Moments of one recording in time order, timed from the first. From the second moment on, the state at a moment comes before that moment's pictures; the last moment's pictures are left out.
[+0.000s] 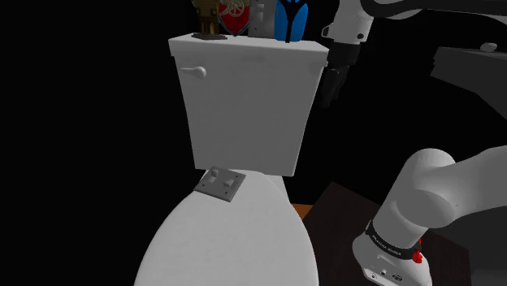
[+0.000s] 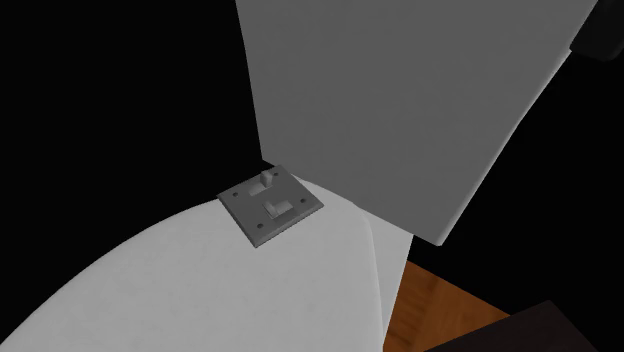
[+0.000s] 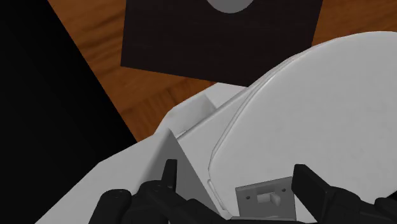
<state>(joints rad) -0.02 -0.81 -0.07 -2.33 -0.02 1.53 -0.17</state>
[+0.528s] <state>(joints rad) 0.02 -0.69 0.03 -2.38 -0.01 1.69 -0.11</state>
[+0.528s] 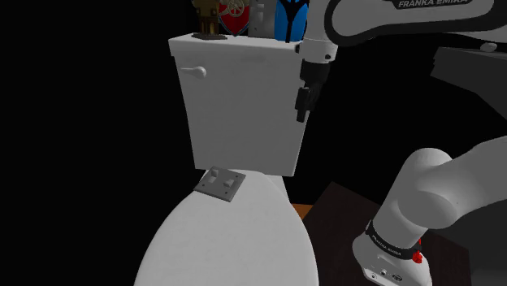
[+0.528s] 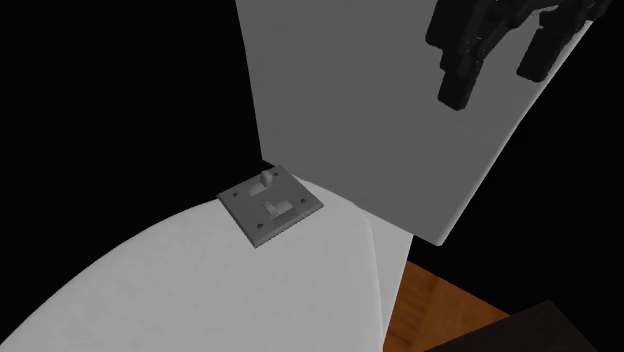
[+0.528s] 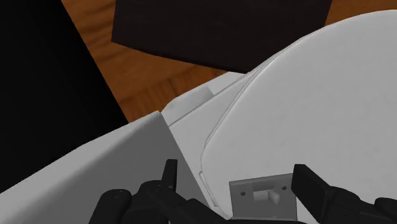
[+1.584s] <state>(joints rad) 0.07 -0.19 0.26 -2.30 -0.12 2.07 0.12</state>
